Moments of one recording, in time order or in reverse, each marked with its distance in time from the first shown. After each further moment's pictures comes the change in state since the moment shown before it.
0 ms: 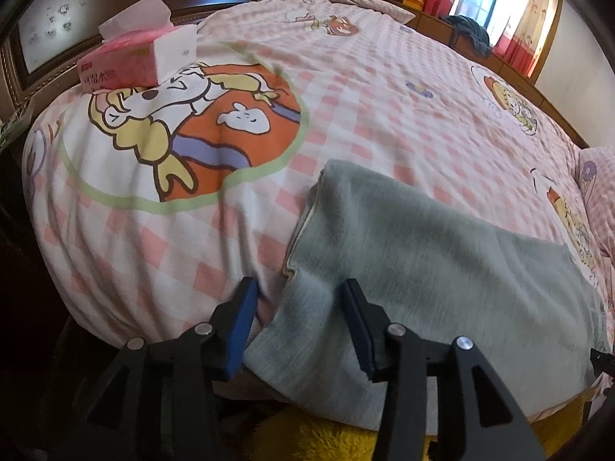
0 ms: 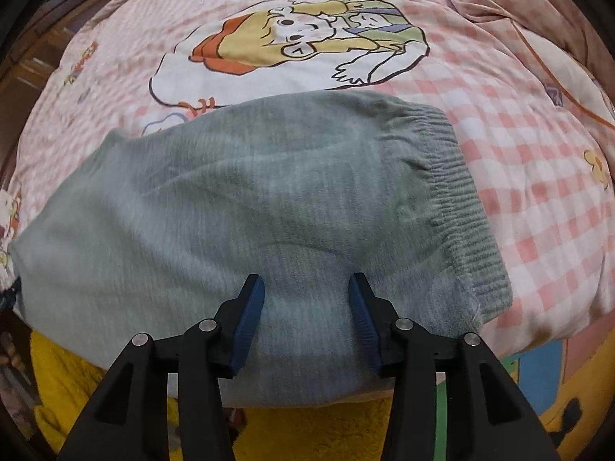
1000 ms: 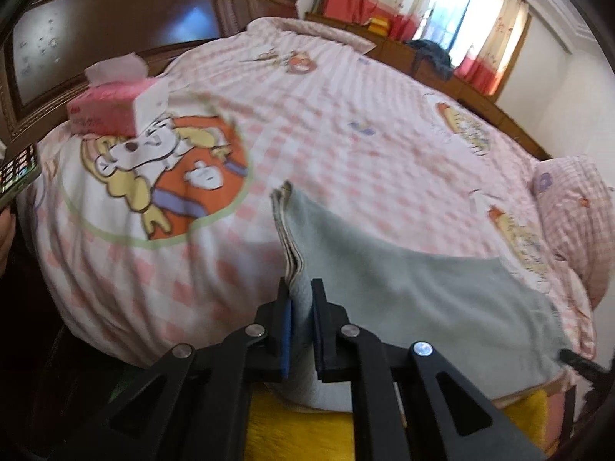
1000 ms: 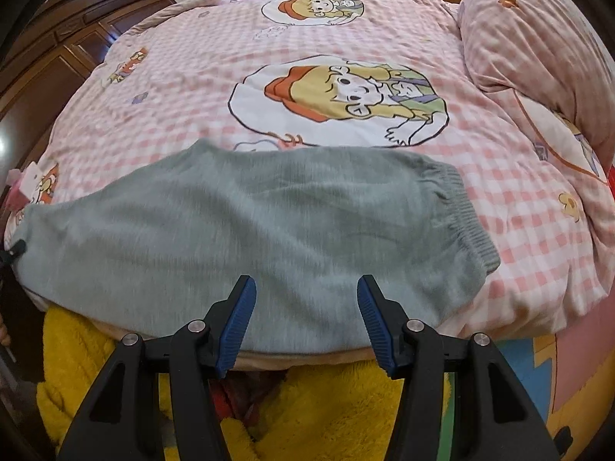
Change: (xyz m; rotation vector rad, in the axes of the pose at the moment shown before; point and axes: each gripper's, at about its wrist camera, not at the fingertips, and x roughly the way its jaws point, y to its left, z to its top) left arm -0.074 -0.026 0.010 0.035 -0.091 -0.161; right arm -0.070 0.057 -0.030 -0.118 -0.151 -0.003
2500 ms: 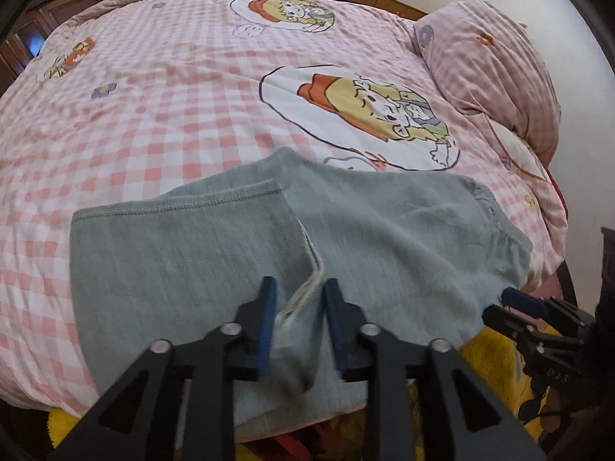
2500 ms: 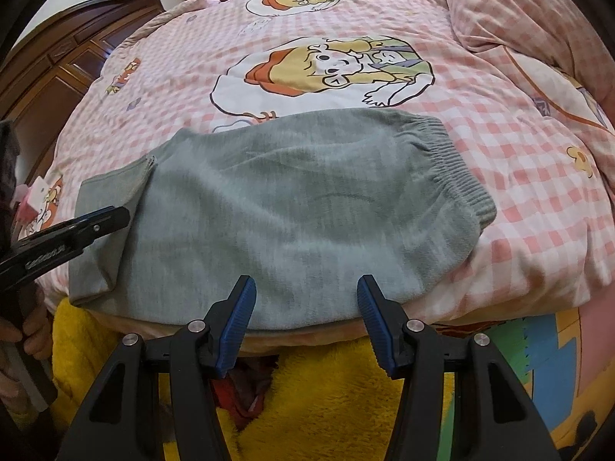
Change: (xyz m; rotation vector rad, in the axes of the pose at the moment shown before) left arm 0.072 -0.269 -0.057 0.450 0.272 -0.226; right arm 0.013 -0.038 -0.022 0.082 0.021 0.078
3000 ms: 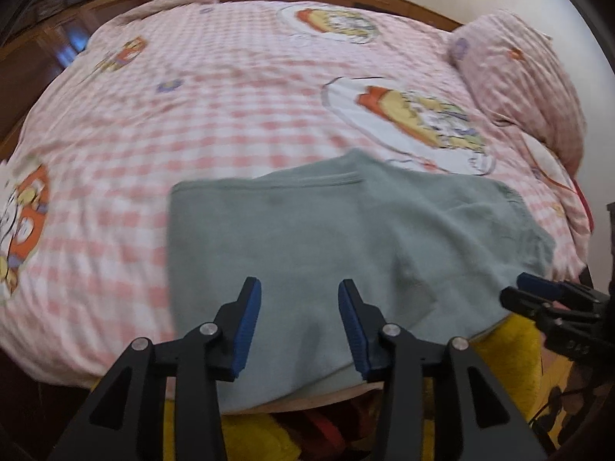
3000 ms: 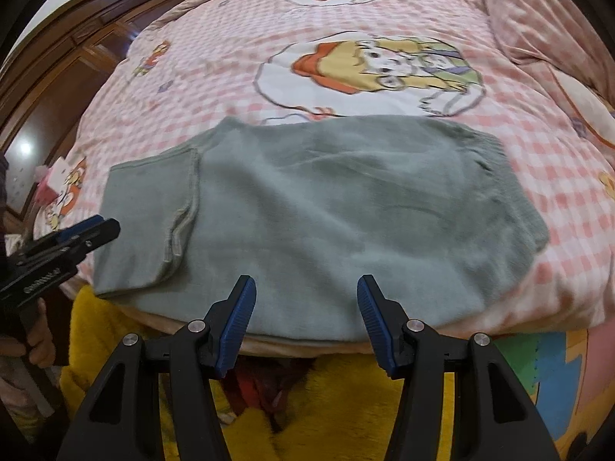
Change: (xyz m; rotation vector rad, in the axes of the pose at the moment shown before) left arm -0.034 0.045 -0.023 -0.077 -0.021 0.145; right arm 0.004 0.040 0.012 -0.075 0.045 0.084
